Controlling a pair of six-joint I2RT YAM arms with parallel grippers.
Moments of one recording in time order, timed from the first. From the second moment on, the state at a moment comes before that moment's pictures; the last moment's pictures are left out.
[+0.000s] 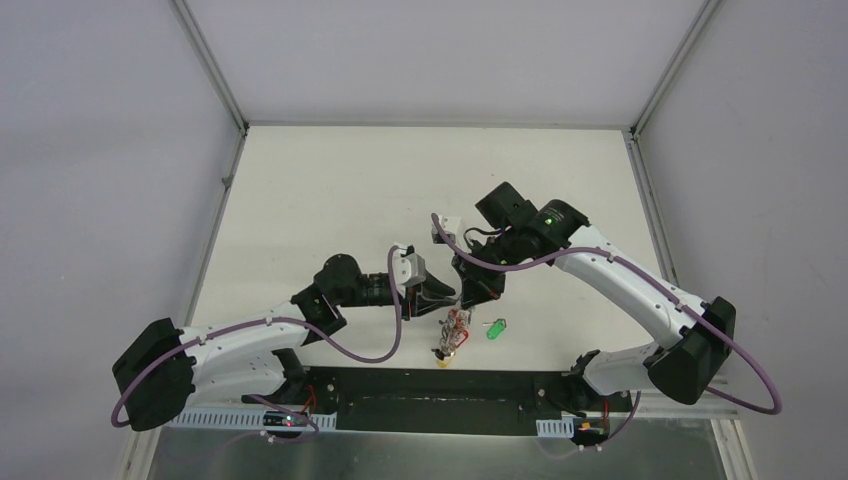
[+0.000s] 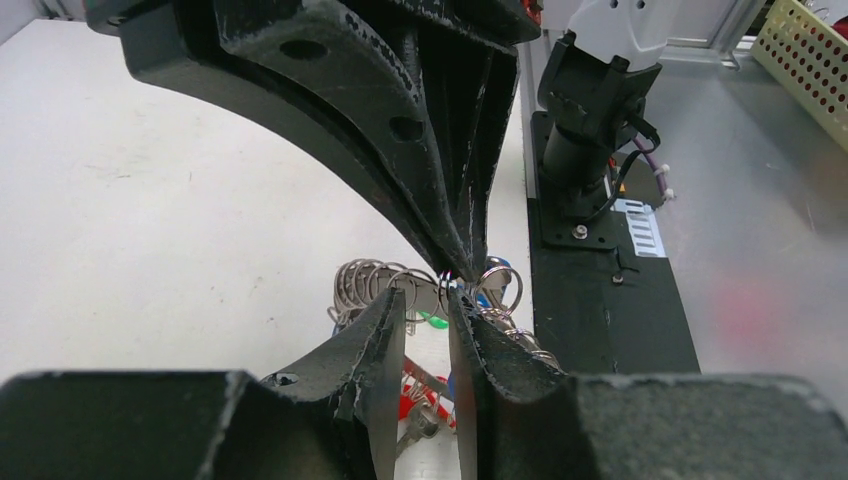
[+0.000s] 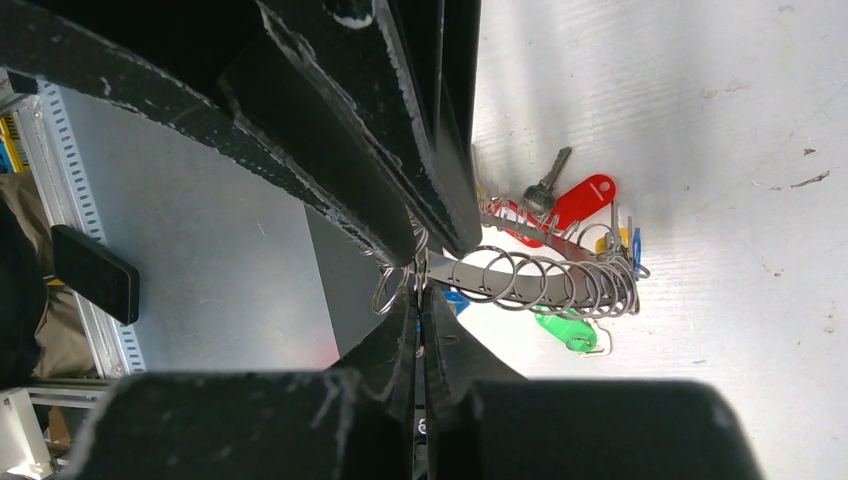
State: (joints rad) left arm -0.94 1.02 0.44 0.66 0.54 -0.02; right arm 0.80 1.35 1.31 -1.11 -0.64 -0.31
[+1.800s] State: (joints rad) left arm -0.95 0.93 0.26 0.96 0.34 -0.23; right arm 0.74 1.00 0.98 -0.59 -0.57 -0.18
